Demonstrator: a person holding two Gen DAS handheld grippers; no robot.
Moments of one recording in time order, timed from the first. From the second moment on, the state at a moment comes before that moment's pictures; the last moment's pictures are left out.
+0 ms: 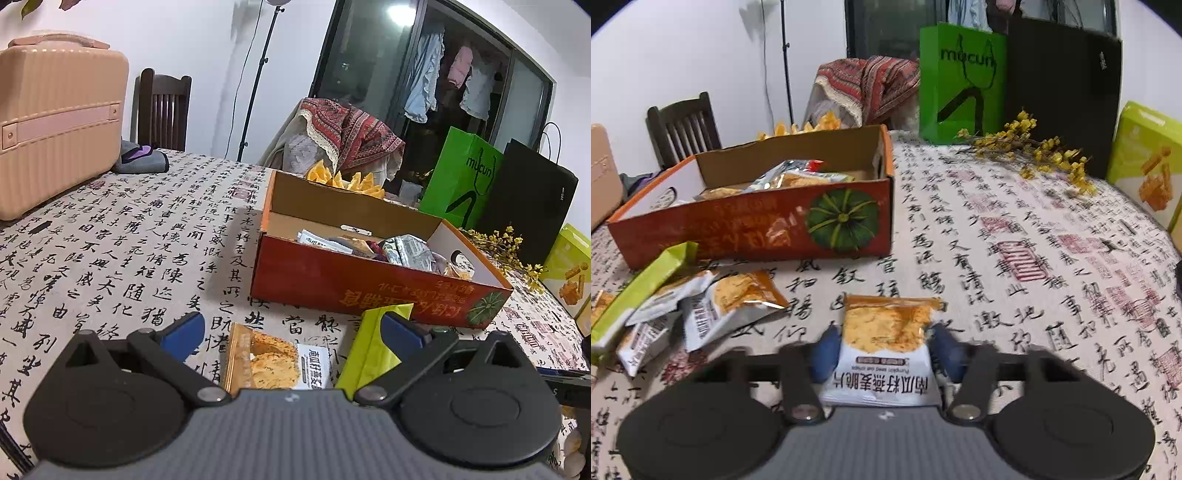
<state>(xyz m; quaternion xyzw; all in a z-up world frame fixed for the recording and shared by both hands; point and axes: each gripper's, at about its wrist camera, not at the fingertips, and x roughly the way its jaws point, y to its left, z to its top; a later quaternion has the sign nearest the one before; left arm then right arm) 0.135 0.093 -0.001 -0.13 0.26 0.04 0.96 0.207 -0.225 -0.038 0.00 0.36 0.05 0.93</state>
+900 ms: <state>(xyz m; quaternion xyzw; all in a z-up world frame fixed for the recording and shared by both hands) 0.175 0.045 -0.030 -0.11 0.32 -0.06 0.94 0.164 -0.228 -0.014 0.02 0.30 0.10 0.95</state>
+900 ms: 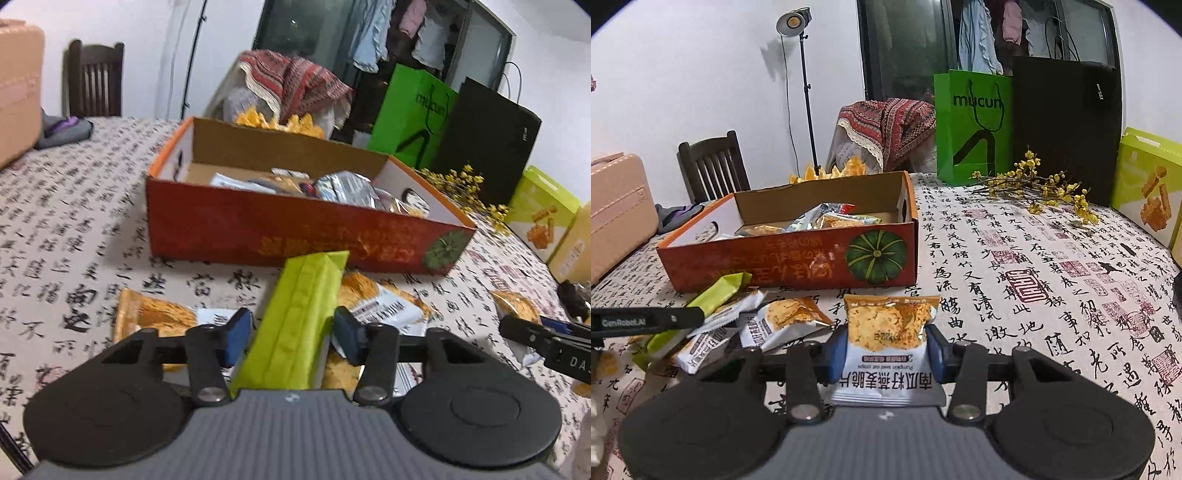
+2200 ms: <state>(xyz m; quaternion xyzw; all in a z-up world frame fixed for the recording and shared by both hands) 0.157 0.052 -0.015 -0.08 0.28 -0.02 0.96 0.151 -0.220 -0.008 0.02 0.29 0.12 0.95</state>
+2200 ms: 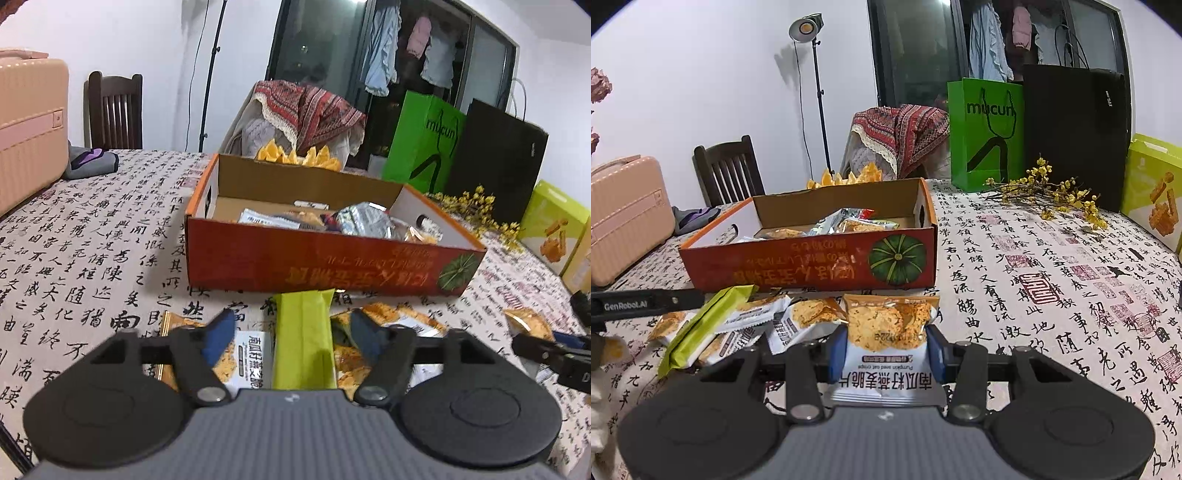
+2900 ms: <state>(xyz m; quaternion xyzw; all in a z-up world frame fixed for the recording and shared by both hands) 0.164 0.061 -0.025 -0.11 0.30 -0.04 0.95 0.161 -0.211 -0.013 0.01 0.30 0.11 0.95</state>
